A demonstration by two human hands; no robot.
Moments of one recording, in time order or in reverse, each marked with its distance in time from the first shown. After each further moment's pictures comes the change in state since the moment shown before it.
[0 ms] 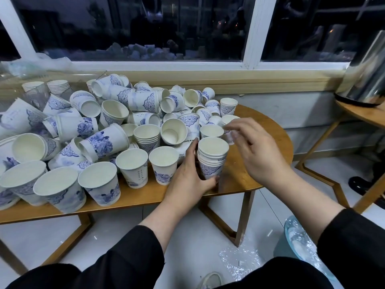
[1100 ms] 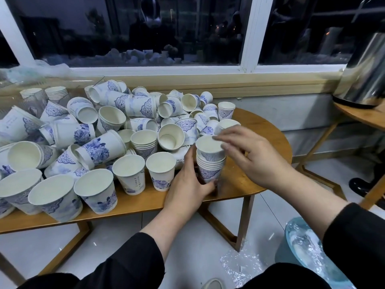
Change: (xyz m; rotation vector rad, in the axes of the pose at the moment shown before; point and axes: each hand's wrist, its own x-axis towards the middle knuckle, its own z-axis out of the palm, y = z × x) left_hand -0.001 0.008 0.005 0.043 0.019 -0.049; right_hand 0.006 0.003 -0.009 -0.019 -0.136 -0.127
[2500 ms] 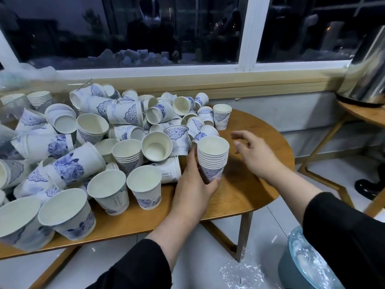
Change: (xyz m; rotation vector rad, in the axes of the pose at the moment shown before) left_hand 0.040 0.012 0.039 -0.050 0.057 -0.013; right_hand 0.013 0.103 0.026 0.170 -0.005 0.639
